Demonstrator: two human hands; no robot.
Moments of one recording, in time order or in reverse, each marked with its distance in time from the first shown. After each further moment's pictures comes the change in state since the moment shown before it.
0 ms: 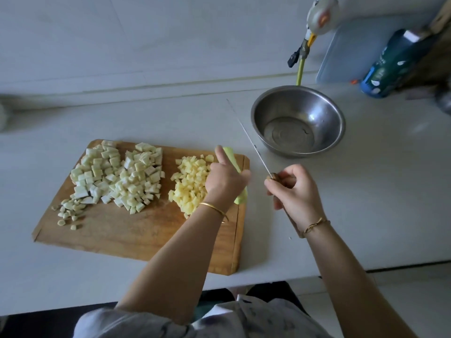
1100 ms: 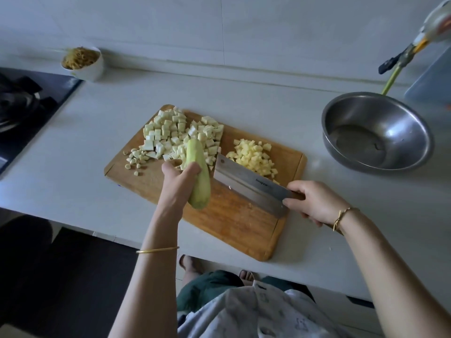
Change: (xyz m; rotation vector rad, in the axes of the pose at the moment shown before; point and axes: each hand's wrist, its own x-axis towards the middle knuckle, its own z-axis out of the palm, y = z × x) left_hand -0.083 -0.143 -0.103 -0.843 0.317 -0.350; right_hand 0.014 -0.007 0.032 -0.714 -0.805 -0.080
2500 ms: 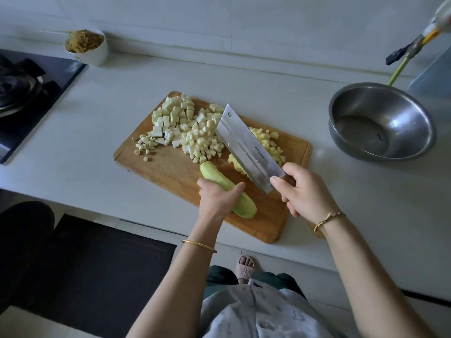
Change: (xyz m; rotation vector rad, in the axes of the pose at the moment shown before) left_hand -0.015 -0.056 0.040 0.298 -0.080 -0.139; right_hand -0.020 -0.045 0.042 0.153 0.317 -0.166
